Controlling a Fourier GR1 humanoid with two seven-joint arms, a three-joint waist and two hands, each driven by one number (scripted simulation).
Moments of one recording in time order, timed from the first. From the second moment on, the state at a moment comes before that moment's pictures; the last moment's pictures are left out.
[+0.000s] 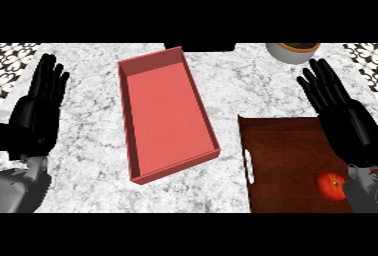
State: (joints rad) left arm -0.24 0.45 -0.14 -1.67 0.27 0.40 0.09; right arm -0.22 -0.47 0.16 -1.72 -0.47 -0.09 0.02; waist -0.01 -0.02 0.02
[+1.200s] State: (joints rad) left arm -0.01 0.46 -0.24 -1.53 0.10 0.35 0.06; right arm 0.21 -0.71 -0.11 -1.63 -0.07 -0.28 -0.09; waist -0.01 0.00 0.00
